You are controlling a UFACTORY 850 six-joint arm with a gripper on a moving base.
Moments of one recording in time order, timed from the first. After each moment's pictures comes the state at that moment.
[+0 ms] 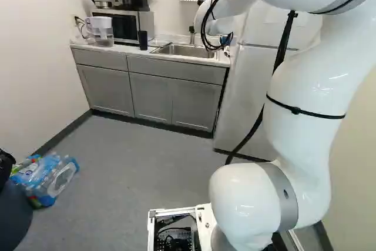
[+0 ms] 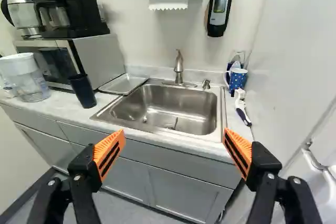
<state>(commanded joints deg) -2.2 -10.0 -67.3 0.0 21.5 0.0</state>
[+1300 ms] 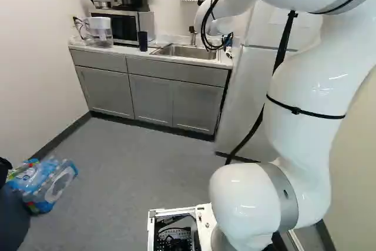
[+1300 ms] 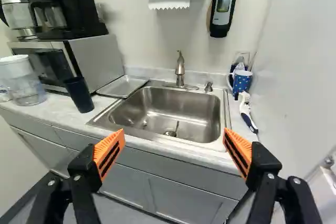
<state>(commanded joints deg) -2.2 -10.0 -67.3 0.0 21.5 0.0</state>
